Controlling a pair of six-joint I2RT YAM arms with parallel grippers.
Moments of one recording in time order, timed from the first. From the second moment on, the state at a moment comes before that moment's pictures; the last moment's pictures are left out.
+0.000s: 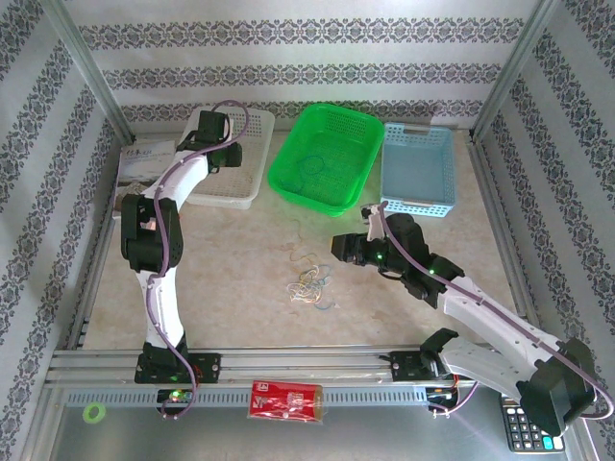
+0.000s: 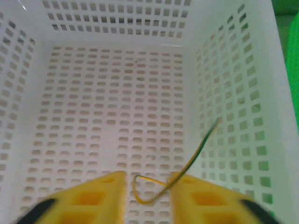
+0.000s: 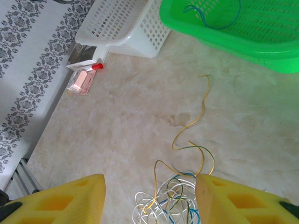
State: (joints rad) left arm -0.10 2.09 1.77 -0.49 0.00 -0.09; right arm 0.59 0.96 0.63 -0.17 -0.28 0.60
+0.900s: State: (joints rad) left arm -0.10 1.47 1.17 -0.14 0.30 -0.36; right arm 0.66 1.28 0.73 -0.18 -0.25 0.53
